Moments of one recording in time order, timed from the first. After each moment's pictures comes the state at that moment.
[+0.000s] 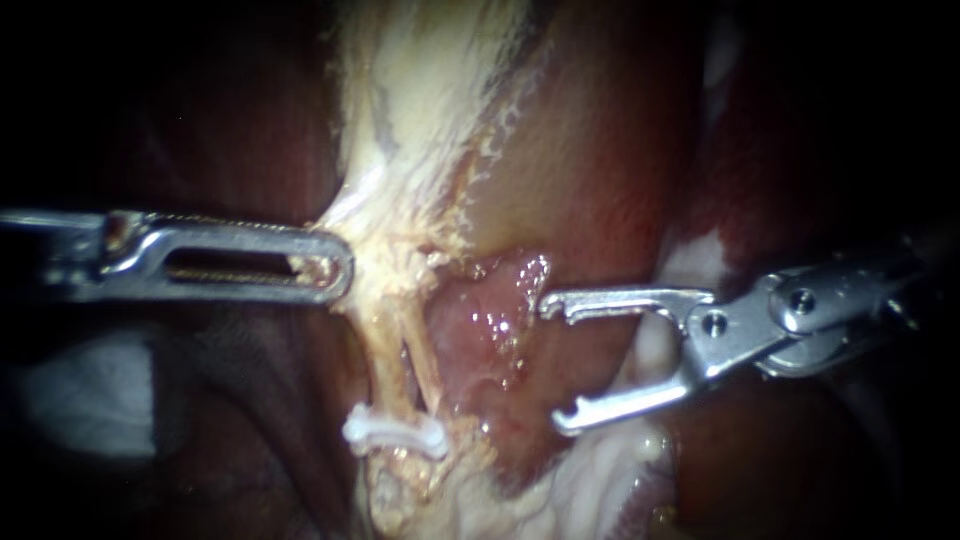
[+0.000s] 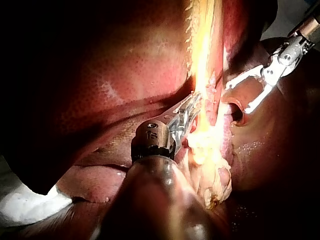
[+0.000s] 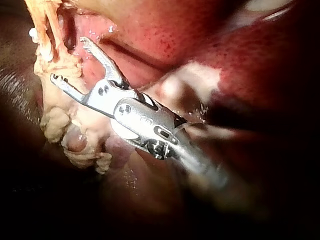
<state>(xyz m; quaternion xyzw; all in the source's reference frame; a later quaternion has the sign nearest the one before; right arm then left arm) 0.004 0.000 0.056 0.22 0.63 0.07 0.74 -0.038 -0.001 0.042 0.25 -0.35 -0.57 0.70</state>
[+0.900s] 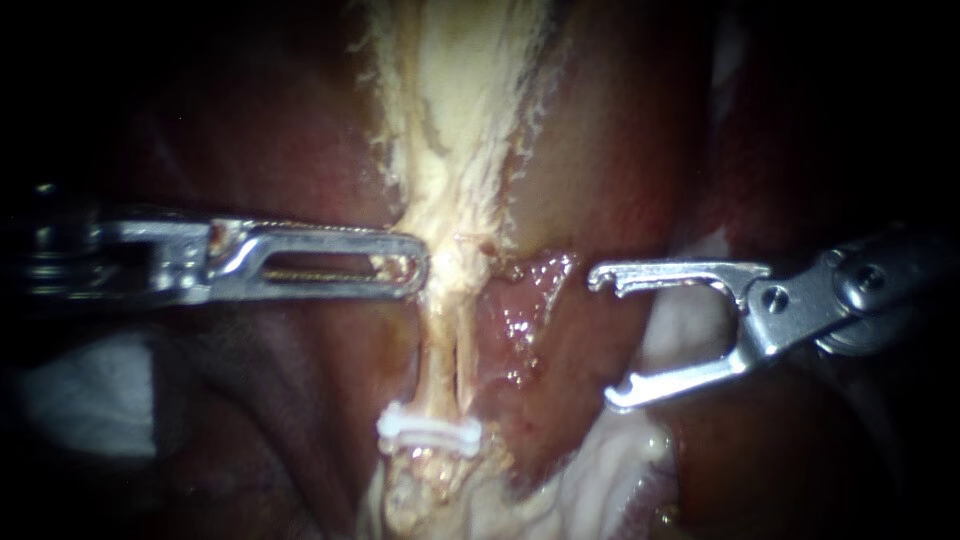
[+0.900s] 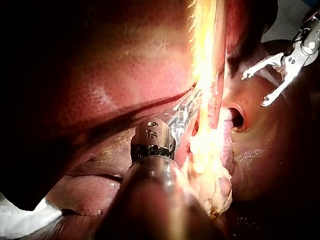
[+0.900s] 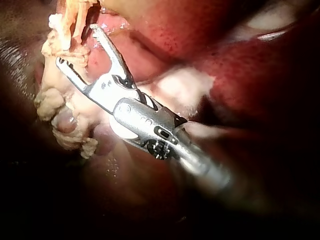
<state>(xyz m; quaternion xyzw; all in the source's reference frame) 0.002 0.001 0.054 0.20 0.64 0.05 0.74 -0.043 -0.002 0.048 0.25 -0.35 -0.57 0.70</state>
